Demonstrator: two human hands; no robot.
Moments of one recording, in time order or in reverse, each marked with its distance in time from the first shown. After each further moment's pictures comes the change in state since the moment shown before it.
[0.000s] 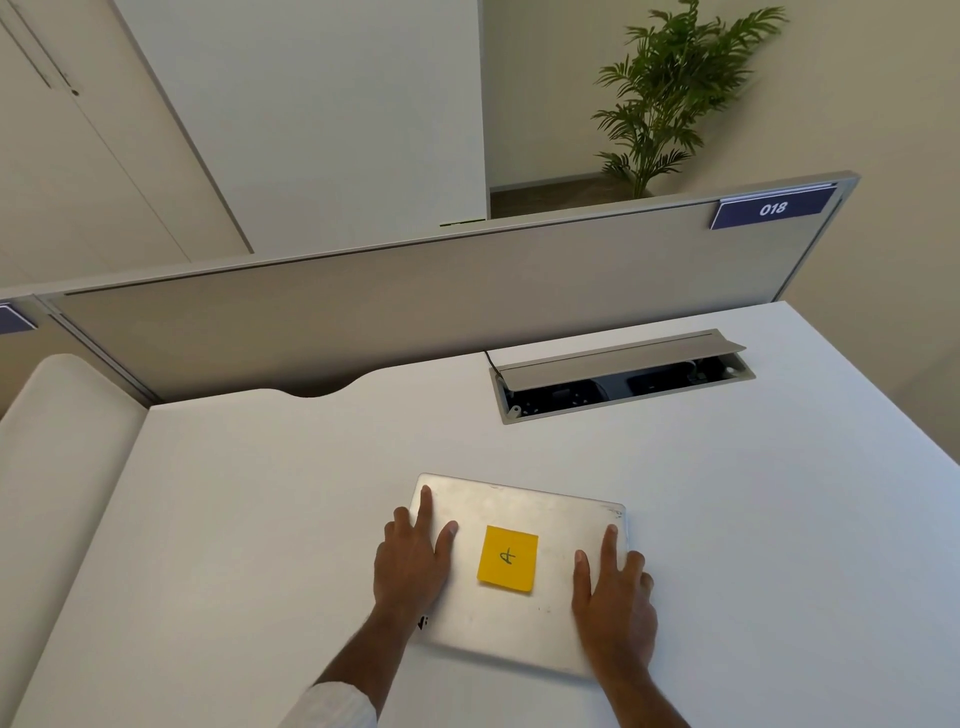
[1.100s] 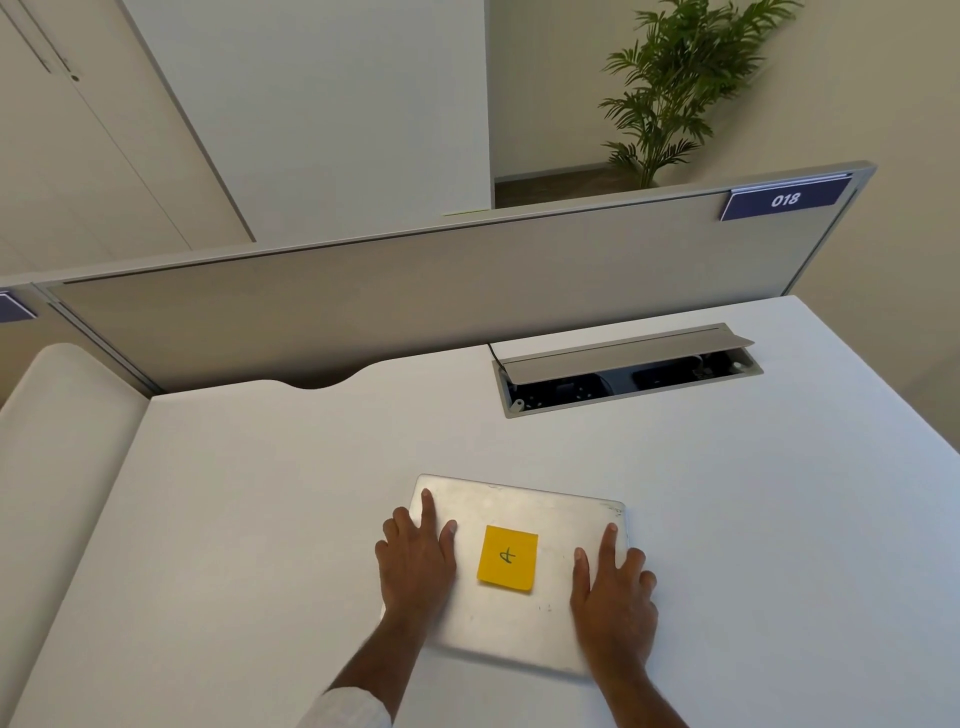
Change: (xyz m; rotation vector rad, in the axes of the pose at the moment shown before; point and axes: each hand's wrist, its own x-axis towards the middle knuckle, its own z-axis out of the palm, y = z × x) left_hand -0.009 0.011 0.006 0.247 0.041 -0.028; right_hand -0.001 -0.002 0.007 -0.064 -0.021 0.003
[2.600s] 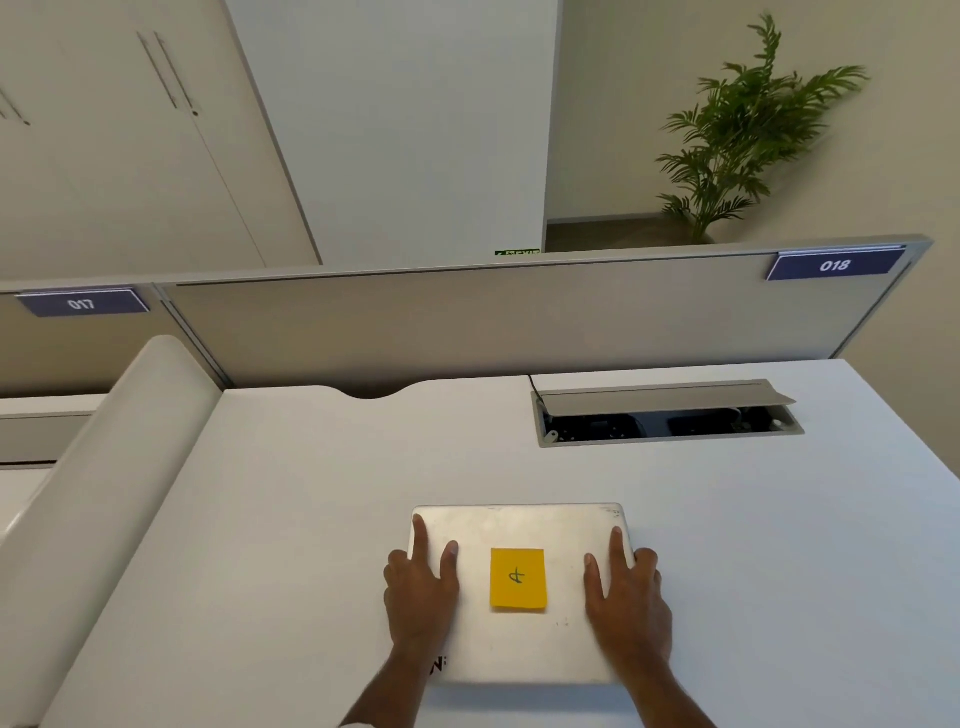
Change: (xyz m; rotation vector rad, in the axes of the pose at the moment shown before) left_hand -0.037 -0.017 -0.017 -0.686 0.012 -0.389; right_hand 0.023 -0.009 -0.031 0.061 0.002 -0.243
